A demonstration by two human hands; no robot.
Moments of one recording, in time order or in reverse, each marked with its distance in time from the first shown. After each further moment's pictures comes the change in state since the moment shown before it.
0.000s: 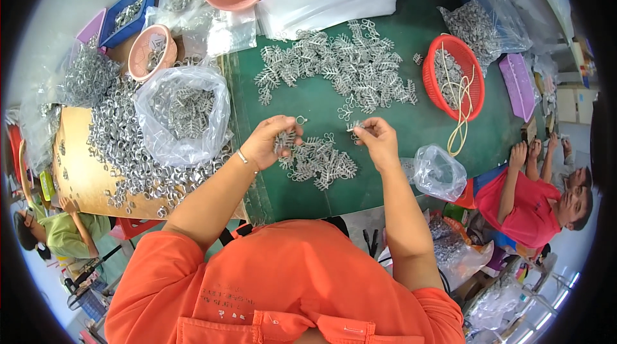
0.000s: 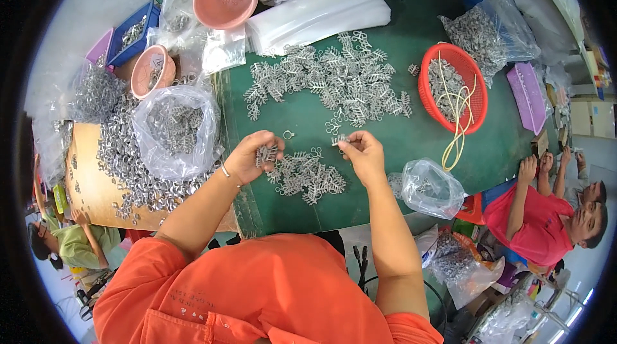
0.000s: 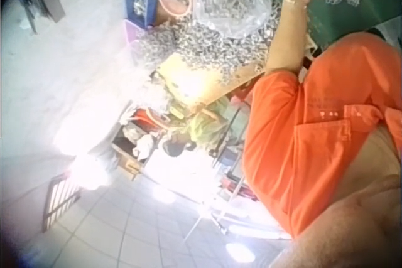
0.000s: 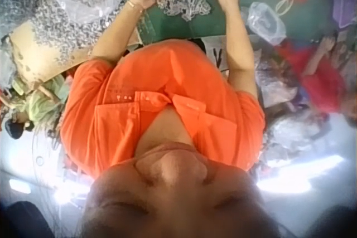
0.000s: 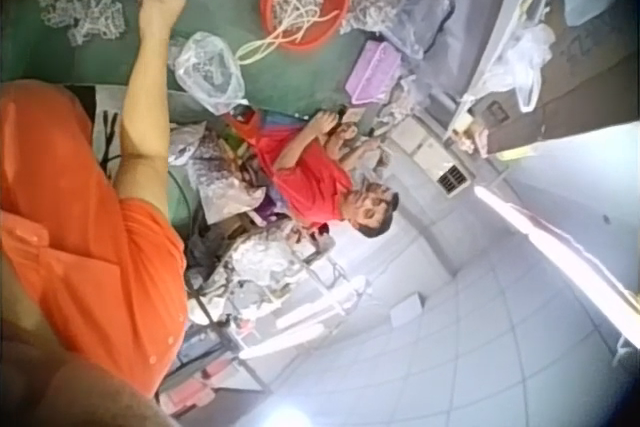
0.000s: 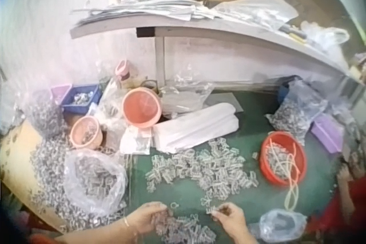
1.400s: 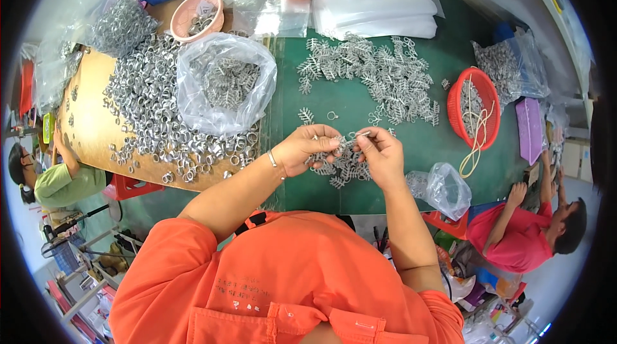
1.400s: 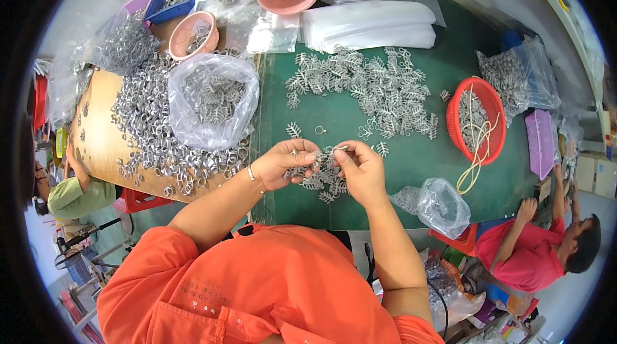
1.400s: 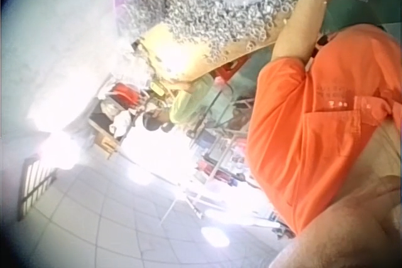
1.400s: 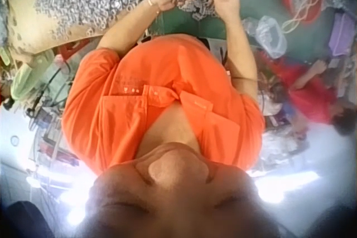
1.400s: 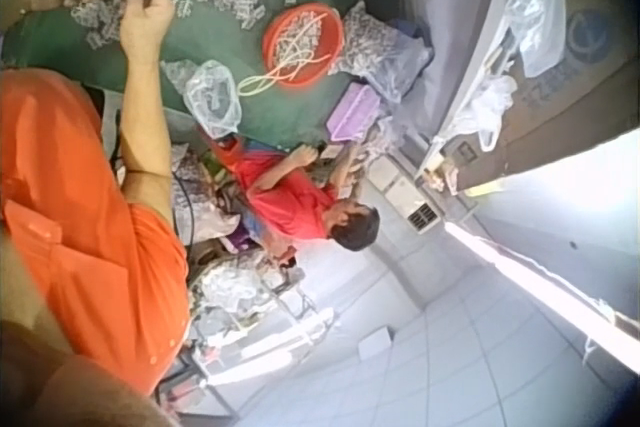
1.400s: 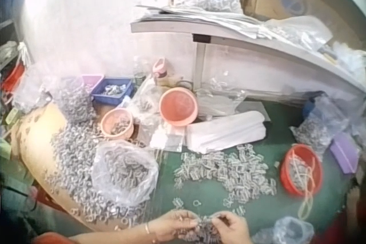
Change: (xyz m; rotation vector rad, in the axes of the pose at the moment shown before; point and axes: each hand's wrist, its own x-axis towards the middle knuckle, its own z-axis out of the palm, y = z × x) left_hand -0.038 -0.020 0.028 0.038 -0.040 0.020; right_hand -0.049 -0.057 0.056 -0.080 -0.373 -0.138
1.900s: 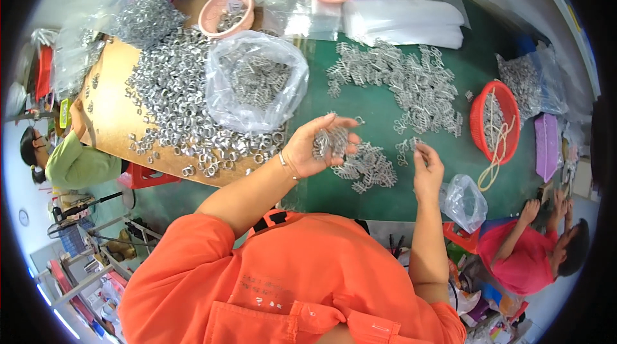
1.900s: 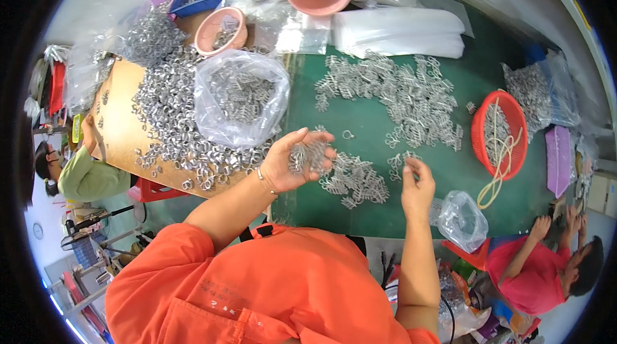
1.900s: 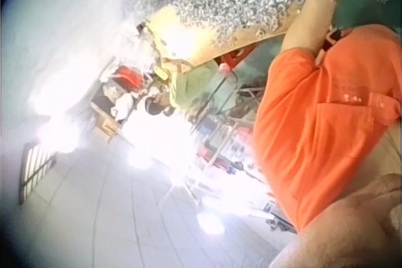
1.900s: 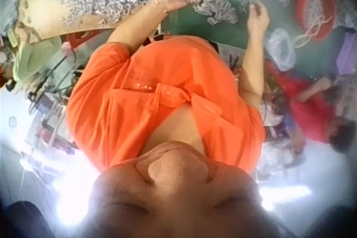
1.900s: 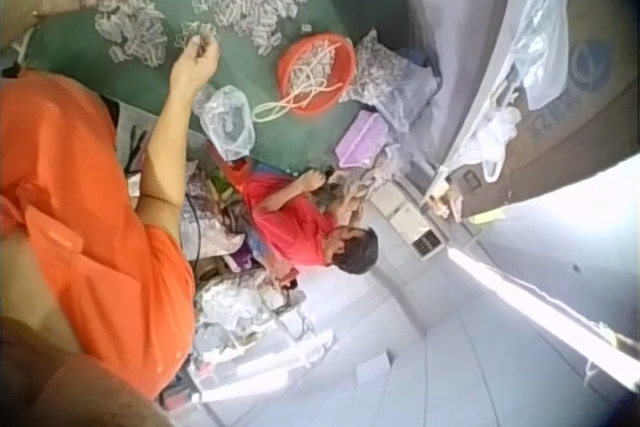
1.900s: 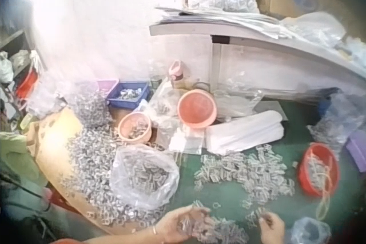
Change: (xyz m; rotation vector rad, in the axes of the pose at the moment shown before) left_hand -0.022 0.017 -0.007 -0.517 -0.055 0.056; right_hand -0.012 0.054 -0.065 -0.429 0.406 -0.020
